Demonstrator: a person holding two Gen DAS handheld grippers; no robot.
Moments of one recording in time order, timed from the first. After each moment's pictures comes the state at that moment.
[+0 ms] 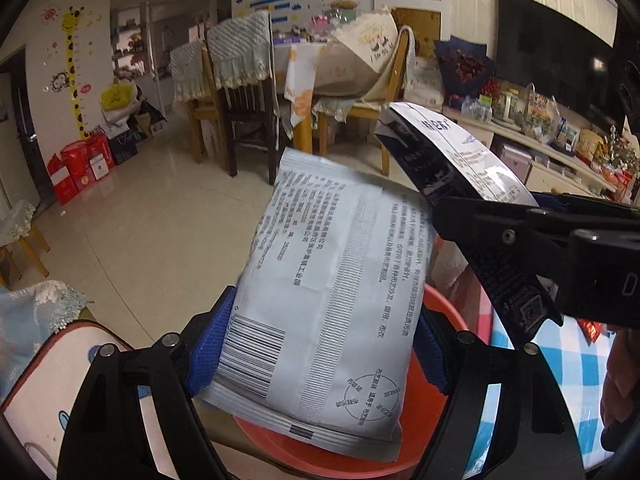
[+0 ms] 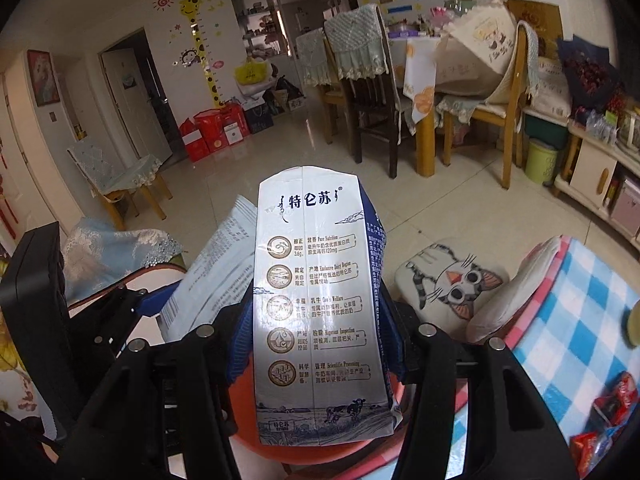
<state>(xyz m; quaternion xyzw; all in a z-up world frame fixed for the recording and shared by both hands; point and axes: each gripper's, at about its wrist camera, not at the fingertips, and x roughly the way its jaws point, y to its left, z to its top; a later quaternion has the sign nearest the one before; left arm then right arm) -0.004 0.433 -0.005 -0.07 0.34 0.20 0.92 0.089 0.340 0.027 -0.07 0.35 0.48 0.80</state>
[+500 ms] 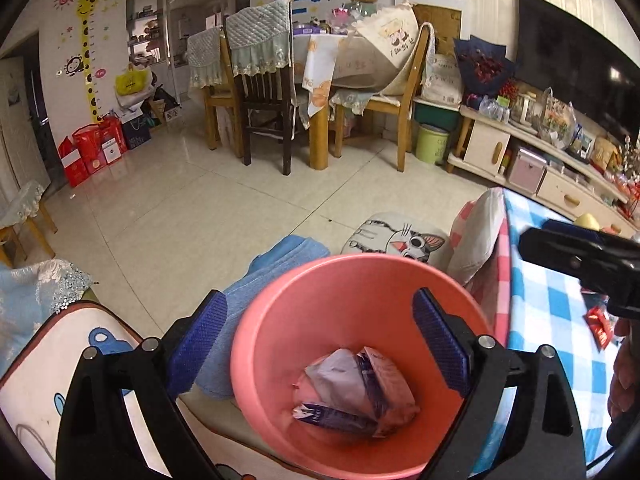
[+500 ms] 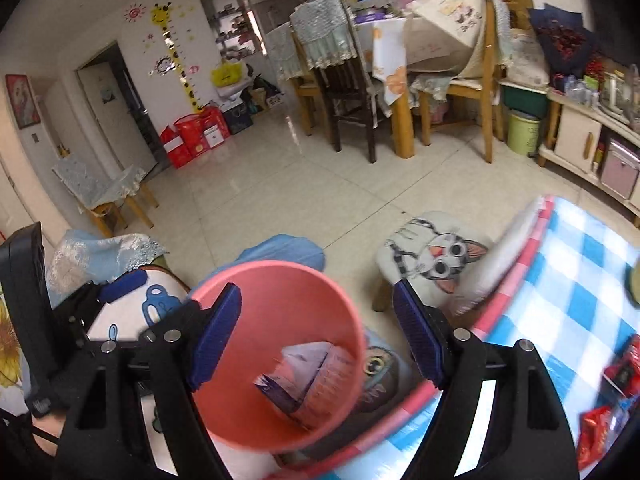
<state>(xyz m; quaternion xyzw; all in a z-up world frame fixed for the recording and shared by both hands) -0.005 0.434 -0.019 -0.09 0.34 0.23 0.91 0.101 0.278 0.002 -0.04 0.36 0.45 0.82</state>
